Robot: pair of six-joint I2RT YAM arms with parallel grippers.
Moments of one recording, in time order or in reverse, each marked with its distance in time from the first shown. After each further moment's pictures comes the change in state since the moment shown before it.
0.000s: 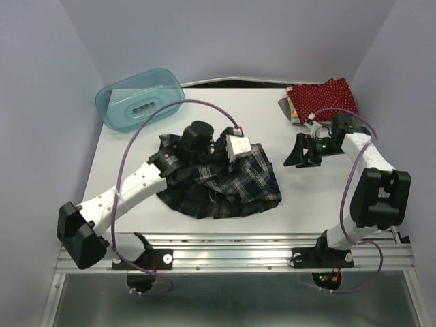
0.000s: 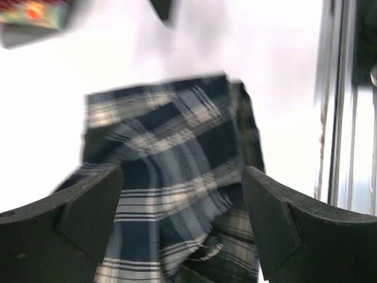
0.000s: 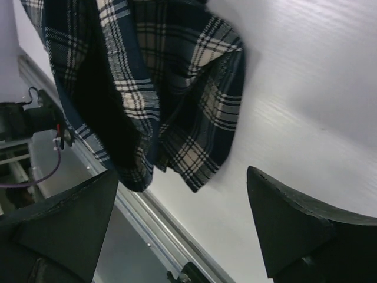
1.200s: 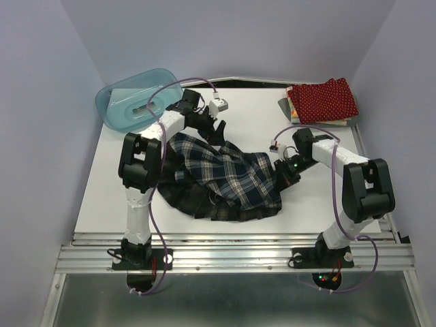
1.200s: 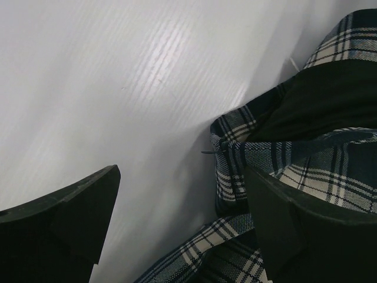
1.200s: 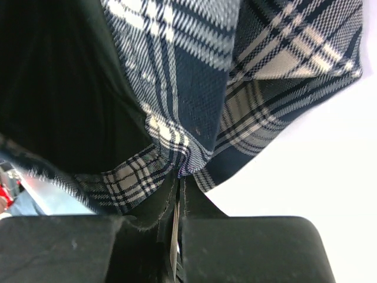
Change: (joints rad) left arm 0.533 0.835 0.604 -0.174 0.293 -0.033; right arm 0.349 0.077 -0.152 0.014 0.146 -0.119
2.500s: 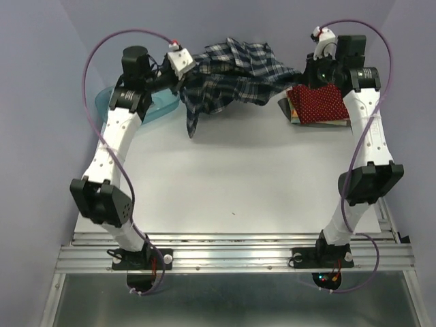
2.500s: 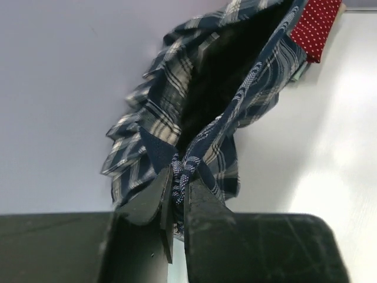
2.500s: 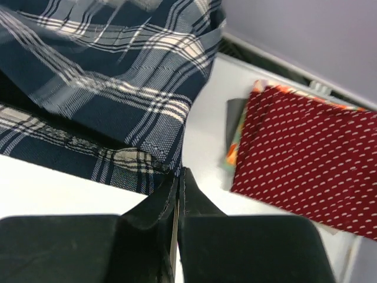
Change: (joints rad) left arm 0.155 -0.407 0.189 0.167 0.042 0.134; right arm -0.137 0.256 1.241 0.013 0.428 0.155
